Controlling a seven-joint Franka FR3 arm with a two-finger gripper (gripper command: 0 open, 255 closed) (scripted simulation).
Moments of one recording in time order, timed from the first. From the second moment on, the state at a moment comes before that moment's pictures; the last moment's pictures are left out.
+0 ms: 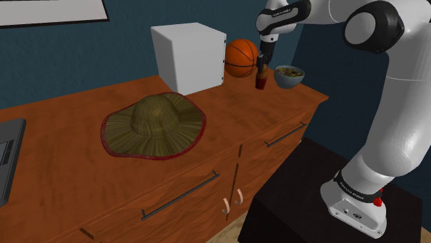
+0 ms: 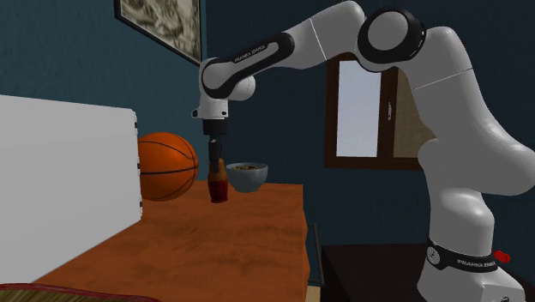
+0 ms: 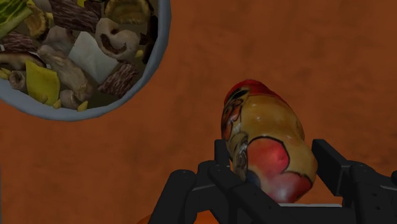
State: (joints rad) arm -0.16 0.36 -0.26 -1.59 0.06 1.95 -0.52
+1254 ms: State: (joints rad) arm -0.17 0.34 -0.27 -1.36 0.06 1.70 -0.52
